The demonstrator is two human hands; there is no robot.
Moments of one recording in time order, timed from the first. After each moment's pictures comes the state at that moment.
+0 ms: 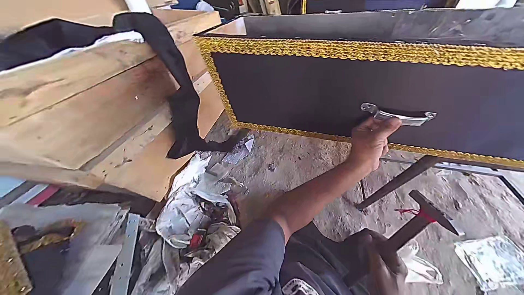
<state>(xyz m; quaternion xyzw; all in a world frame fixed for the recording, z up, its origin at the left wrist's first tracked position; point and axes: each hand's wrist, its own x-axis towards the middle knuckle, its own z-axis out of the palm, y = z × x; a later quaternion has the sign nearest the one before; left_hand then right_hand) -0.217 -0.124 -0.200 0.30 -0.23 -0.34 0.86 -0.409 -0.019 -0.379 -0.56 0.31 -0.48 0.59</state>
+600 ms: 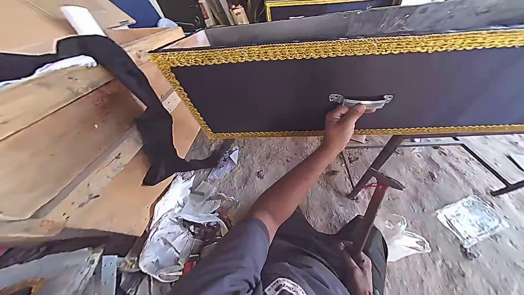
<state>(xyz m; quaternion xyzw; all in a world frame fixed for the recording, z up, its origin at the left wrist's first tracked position) -0.194 -0.137 -0.211 0.32 -0.45 -0.23 0.80 -0.424 0.025 -0.449 -0.53 0.38 -0.40 0.64</state>
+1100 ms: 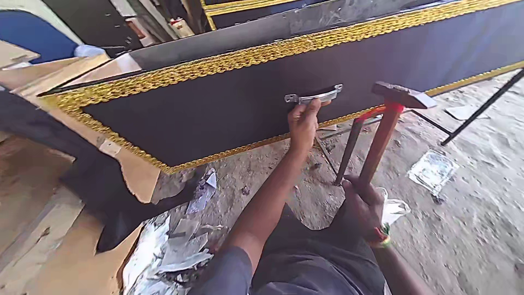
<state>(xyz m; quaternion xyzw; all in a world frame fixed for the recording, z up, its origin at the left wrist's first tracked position) -0.194 -0.136 -0.213 0.34 -0.47 -0.22 0.78 -0.385 -0.065 -0.341 -0.60 0.28 -0.59 0.45</state>
